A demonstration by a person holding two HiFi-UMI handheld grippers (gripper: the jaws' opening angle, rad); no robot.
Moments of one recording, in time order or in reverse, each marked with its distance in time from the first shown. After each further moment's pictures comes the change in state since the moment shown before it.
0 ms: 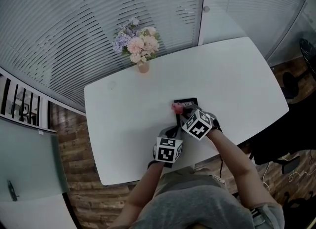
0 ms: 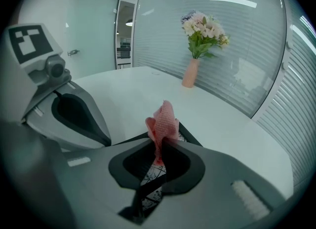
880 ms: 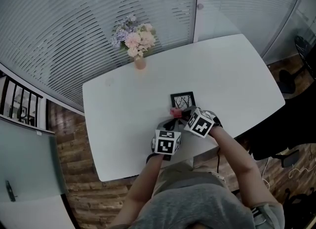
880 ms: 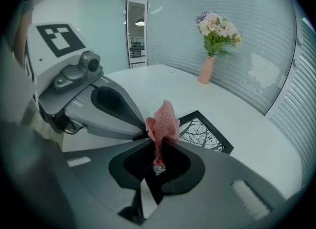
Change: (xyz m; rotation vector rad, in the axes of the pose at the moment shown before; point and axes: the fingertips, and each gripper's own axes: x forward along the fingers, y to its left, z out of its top) left arm 0.000 0.000 0.001 0.038 -0.022 0.033; right arm -0.022 0.043 -0.021 -0.045 0.032 0.151
